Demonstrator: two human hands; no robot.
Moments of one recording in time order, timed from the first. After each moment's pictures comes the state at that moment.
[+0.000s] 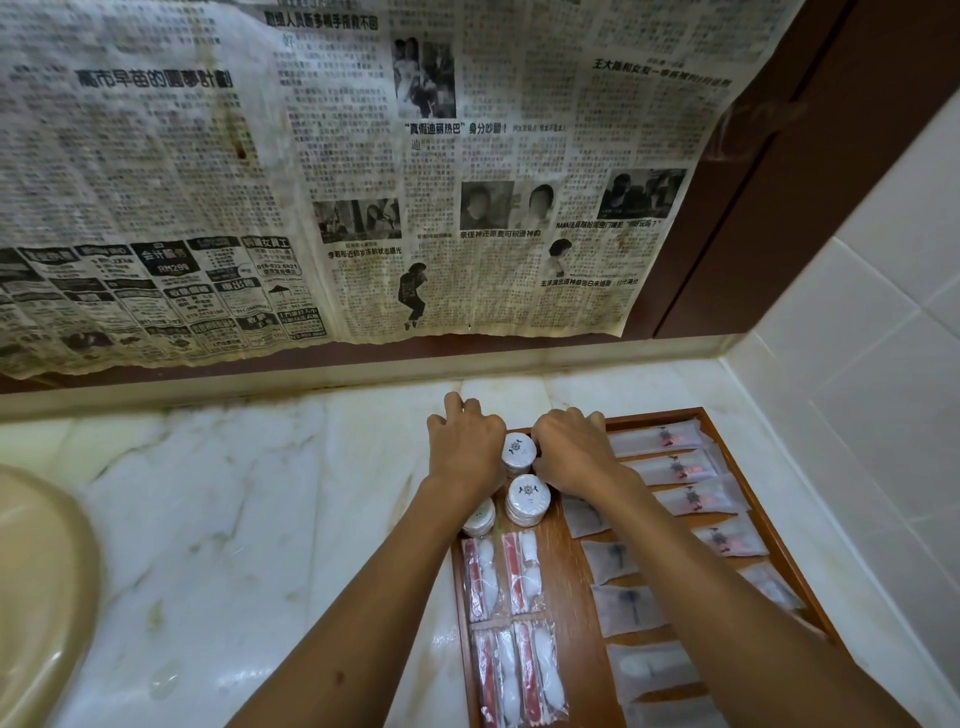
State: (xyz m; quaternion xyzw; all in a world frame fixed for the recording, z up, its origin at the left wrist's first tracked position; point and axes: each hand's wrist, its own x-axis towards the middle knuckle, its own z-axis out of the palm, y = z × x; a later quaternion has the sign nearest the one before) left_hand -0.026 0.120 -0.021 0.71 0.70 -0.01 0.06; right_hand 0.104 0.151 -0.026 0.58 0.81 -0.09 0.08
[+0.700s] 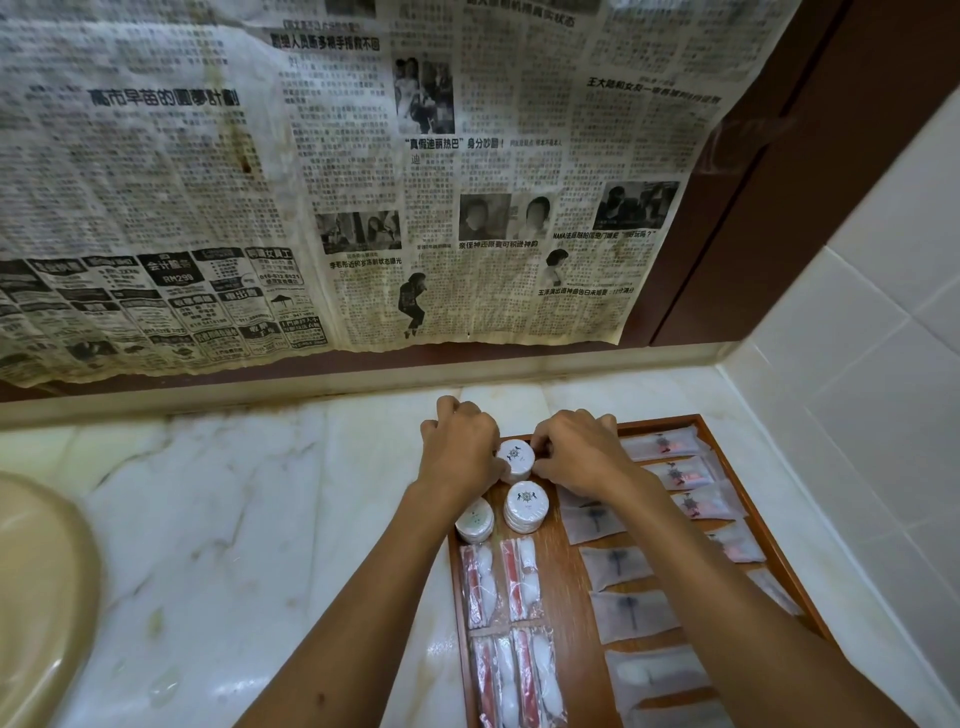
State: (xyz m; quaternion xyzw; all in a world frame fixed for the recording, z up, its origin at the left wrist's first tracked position) left_hand -0.036 0.118 -0.007 0.70 0.70 0.08 0.14; right_hand 0.116 0.151 -0.009 0.57 0.81 -0.14 0.00
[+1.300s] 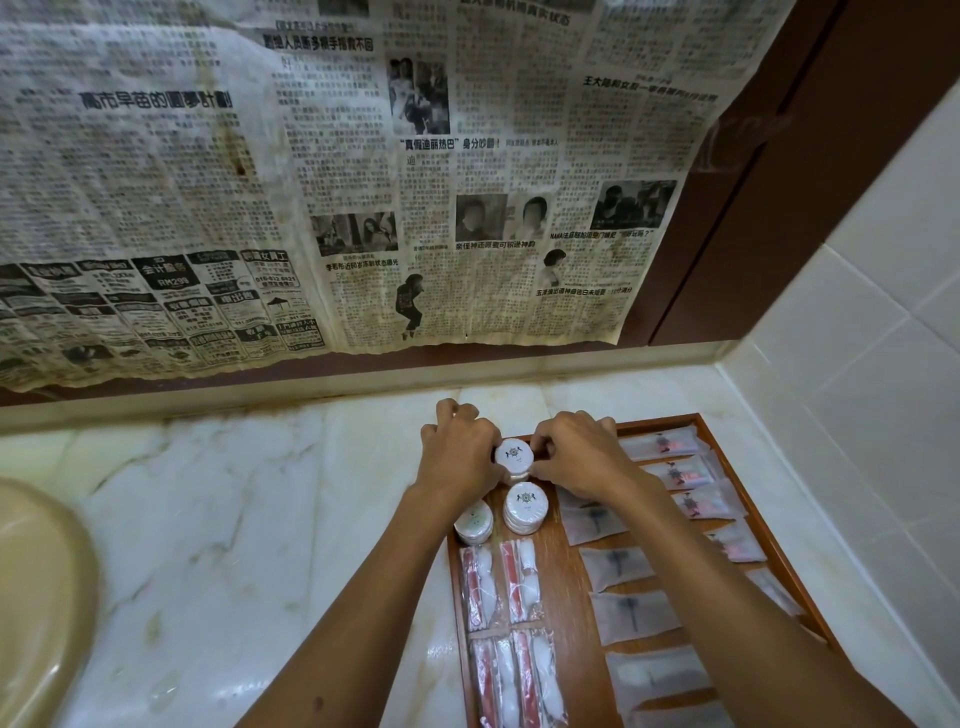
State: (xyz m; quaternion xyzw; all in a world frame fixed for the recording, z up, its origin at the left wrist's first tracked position) left_hand -0.038 0.120 -0.018 0.71 0.69 0.06 0.14; right_hand 0.119 0.152 -0.015 0.56 0.81 -0.16 -0.03
